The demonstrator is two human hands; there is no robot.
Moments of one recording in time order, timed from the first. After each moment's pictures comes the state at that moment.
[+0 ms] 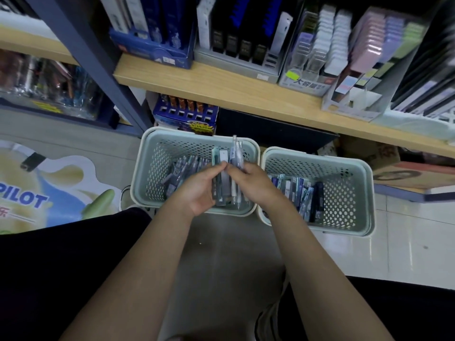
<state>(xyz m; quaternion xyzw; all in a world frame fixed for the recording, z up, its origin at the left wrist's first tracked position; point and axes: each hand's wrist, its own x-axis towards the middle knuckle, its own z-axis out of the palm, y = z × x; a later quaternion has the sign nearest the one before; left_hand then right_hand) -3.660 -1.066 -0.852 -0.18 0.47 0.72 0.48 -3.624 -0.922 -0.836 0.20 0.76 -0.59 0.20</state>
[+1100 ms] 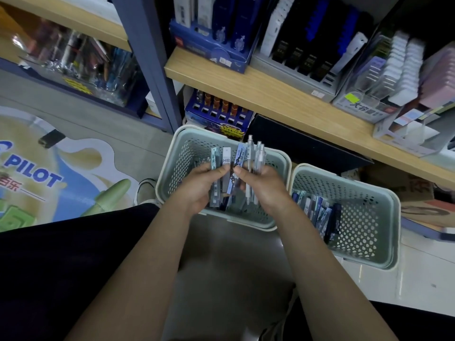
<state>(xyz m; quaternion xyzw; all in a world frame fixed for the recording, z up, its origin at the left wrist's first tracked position) -3.684 -1.125 -0.881 -0.19 0.48 0.78 0.36 -3.659 -0.966 -0.854 0.26 0.70 -0.64 0.20</state>
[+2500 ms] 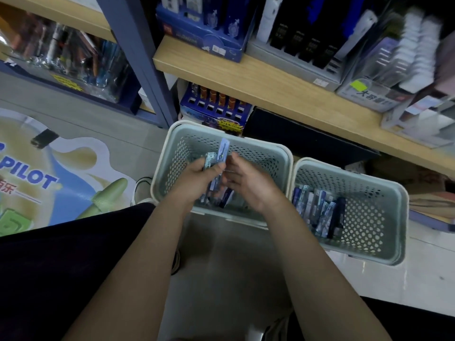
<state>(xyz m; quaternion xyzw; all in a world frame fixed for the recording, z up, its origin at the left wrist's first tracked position) -3.688 -1.129 -0.889 -0.14 0.66 0.66 0.33 -3.670 -0.976 -0.882 0.26 0.56 -0.75 0.24</state>
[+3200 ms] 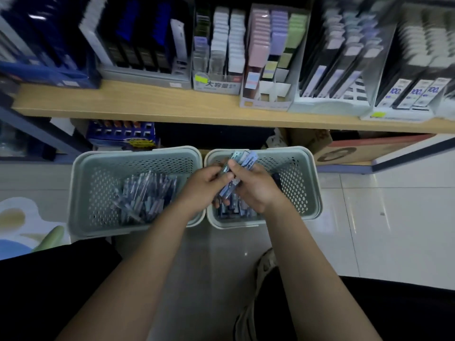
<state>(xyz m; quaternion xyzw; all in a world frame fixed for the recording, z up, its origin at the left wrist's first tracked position) -3.634 -0.955 -0.832 0.09 0.74 0.53 0.41 -3.576 -0.815 -0.851 0.23 0.50 -0.83 0.07</state>
